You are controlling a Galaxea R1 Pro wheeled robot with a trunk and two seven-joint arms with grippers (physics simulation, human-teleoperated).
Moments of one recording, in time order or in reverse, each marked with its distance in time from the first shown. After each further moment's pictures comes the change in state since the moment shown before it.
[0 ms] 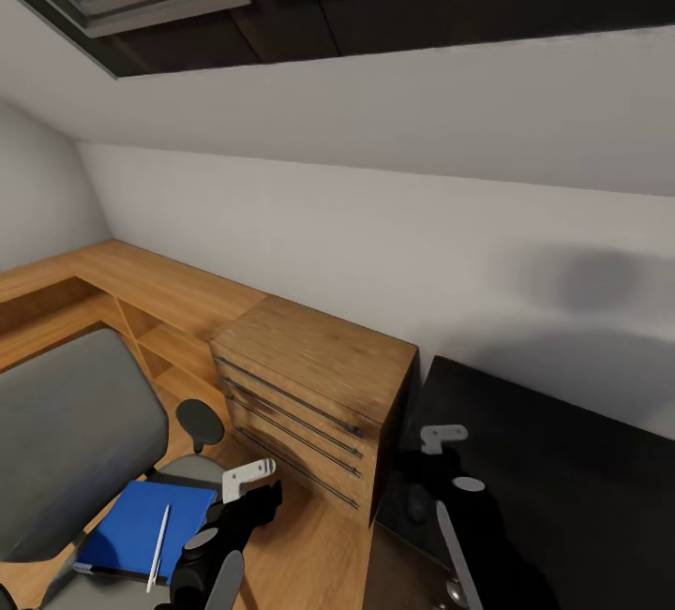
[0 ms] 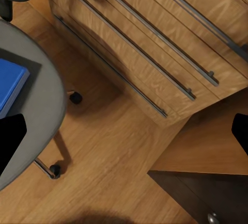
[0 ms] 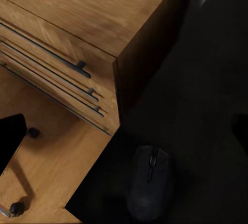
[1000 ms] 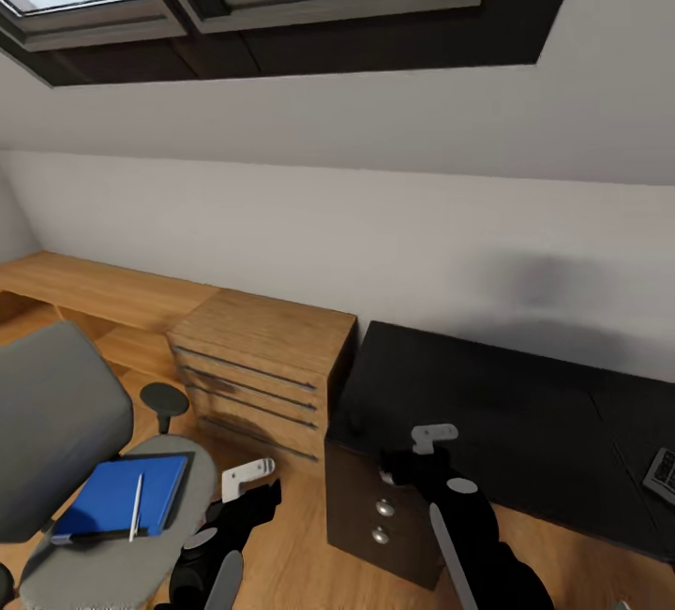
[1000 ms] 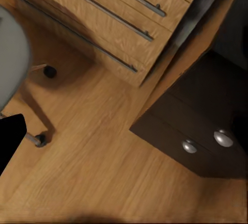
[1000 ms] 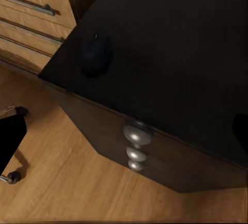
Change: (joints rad) left arm 0.000 0.001 0.001 -0.003 -0.002 -0.002 0.000; right arm 0.001 -0.005 0.047 0.002 -0.031 -0.014 0.000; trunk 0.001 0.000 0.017
